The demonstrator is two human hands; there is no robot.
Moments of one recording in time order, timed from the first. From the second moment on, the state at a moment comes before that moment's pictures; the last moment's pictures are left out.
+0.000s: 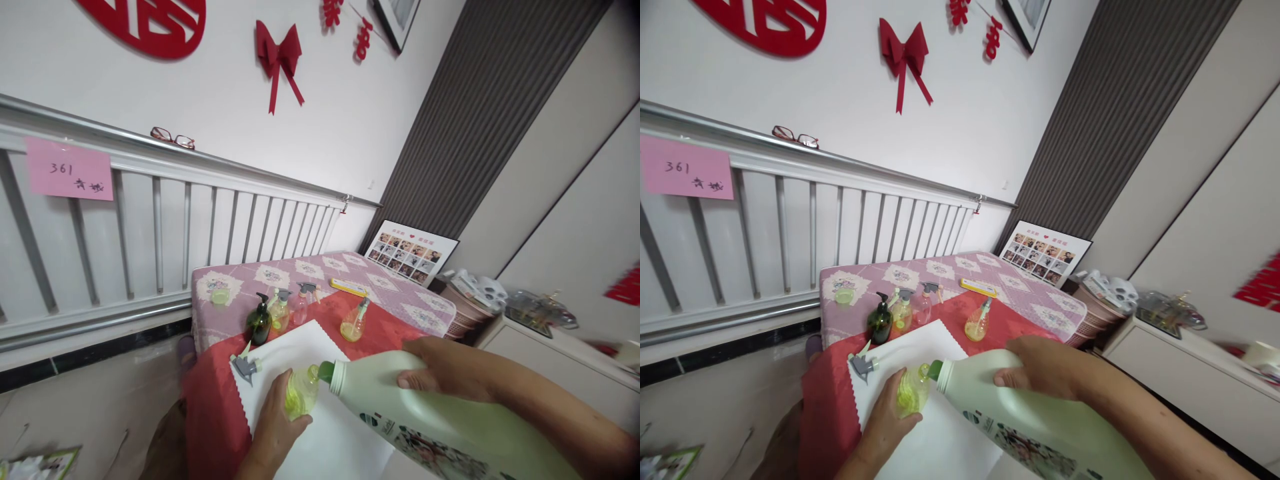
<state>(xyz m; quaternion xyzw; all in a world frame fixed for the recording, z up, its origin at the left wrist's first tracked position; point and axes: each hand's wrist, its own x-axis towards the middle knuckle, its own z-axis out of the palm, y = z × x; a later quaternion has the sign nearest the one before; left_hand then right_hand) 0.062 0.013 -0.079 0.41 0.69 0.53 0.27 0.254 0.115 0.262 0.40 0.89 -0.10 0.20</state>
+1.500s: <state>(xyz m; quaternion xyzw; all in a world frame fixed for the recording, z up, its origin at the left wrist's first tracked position) 0.063 0.017 -0.081 0.41 0.70 0.52 0.27 0.258 0.120 0.259 0.39 0.89 -0.10 0.19</state>
